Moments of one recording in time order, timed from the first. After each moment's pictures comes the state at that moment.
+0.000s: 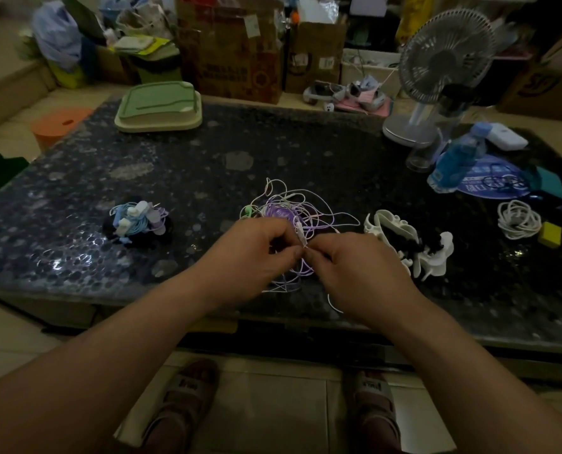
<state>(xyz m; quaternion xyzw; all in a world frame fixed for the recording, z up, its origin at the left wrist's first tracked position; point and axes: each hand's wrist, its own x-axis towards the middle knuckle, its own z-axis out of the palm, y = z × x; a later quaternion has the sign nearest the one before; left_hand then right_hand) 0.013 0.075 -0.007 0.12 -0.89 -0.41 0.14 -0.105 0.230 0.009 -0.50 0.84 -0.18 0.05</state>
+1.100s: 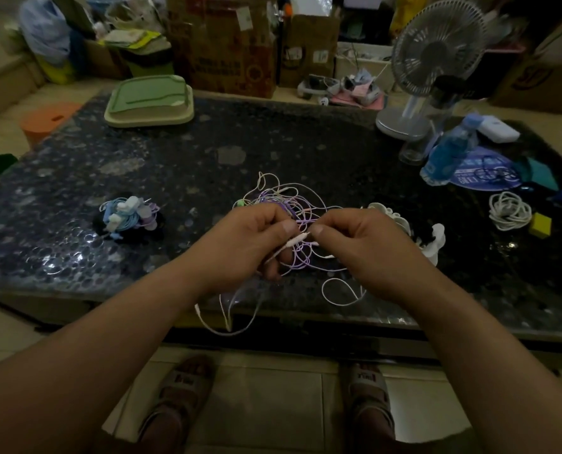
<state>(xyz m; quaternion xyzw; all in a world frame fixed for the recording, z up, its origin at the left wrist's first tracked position) 0.015 0.087 0.013 0.16 -0.79 -0.59 0.08 -0.123 0.243 0.026 -0.44 0.78 -0.39 0.21</state>
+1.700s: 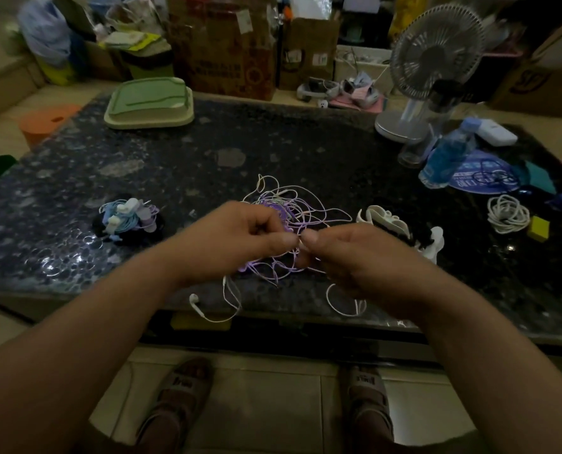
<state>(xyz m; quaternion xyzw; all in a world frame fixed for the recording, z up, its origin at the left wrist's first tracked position) 0.020 0.060 0.018 0.11 -0.83 -0.54 0.04 -0.121 0.248 0.031 -0.38 0.69 -0.44 0.44</state>
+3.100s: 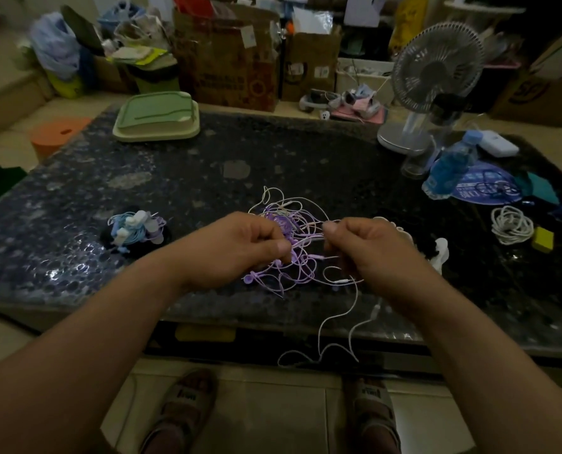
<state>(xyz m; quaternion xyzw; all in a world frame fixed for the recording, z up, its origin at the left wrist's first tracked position) 0.021 0.048 0.026 0.12 -0.85 -0.51 -0.01 -0.128 0.235 0.027 -0.33 0.77 -0.46 0.29</state>
